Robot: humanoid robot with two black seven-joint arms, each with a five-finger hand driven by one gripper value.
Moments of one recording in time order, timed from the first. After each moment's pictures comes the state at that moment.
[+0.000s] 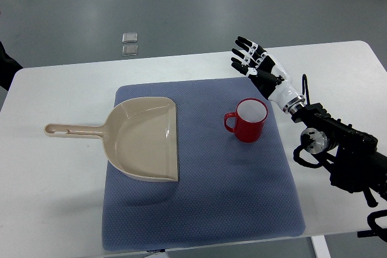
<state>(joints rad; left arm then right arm) 0.06 0.00 -0.07 -0.19 0.08 -0.05 0.11 0.73 -0.11 0.56 0.54 -0.24 0.41 0.61</state>
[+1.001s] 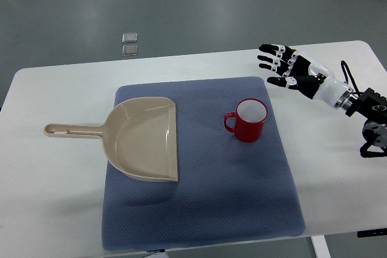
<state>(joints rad) 0.06 0.00 -0.07 -0.20 0.08 -0.05 0.11 0.69 -0.45 0.55 0.71 -0.52 0.61 0.61</state>
